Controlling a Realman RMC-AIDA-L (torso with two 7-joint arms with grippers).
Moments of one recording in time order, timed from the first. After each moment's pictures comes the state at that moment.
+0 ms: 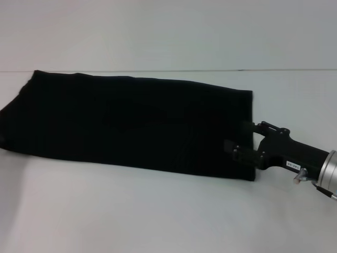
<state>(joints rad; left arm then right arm) -0.42 -1.96 0.50 0.47 1.93 0.88 -2.37 0.52 2.09 -0.83 -0.33 -1.59 -1.19 0.98</state>
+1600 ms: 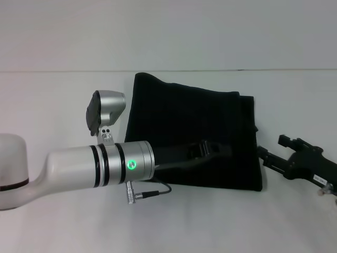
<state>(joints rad) -0.82 -2.18 0.91 0.17 1.68 1.14 -2.02 0.42 2.10 -0.70 -0.31 -1.59 -1.14 1.00</state>
